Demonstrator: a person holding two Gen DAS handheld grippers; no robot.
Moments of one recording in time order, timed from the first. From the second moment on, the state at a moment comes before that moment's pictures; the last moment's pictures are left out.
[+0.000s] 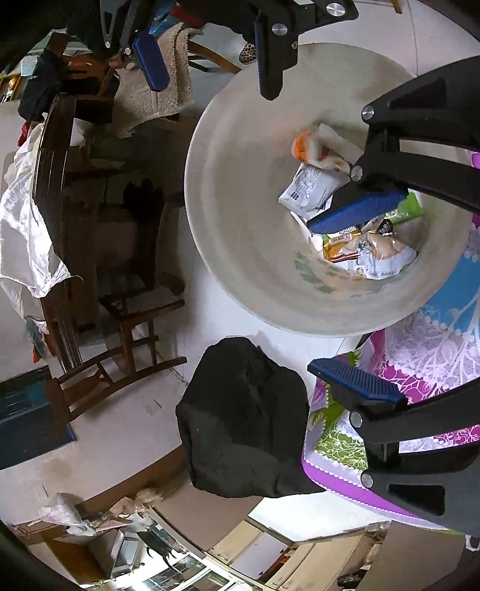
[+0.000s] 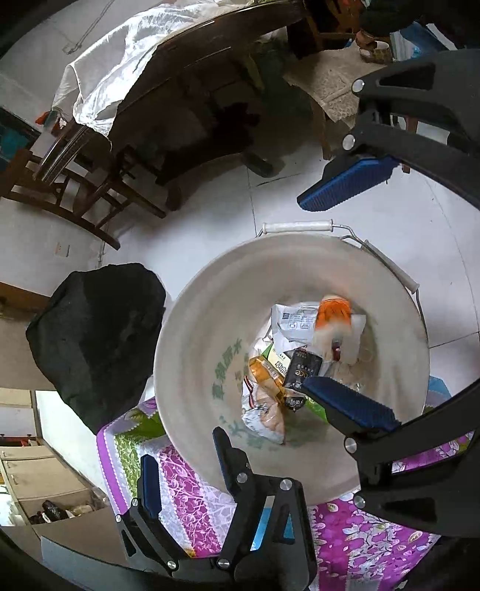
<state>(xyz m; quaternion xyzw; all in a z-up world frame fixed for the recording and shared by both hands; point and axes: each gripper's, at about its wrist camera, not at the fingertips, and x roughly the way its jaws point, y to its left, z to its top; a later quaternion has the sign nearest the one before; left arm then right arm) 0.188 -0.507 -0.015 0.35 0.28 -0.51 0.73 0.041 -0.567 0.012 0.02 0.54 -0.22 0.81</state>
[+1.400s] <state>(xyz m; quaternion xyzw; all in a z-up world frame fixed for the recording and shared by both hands) 0.280 -0.084 -0.024 0.10 0.32 -0.17 0.93 0.115 -0.343 -0.028 0.02 0.31 -0.08 0.95</state>
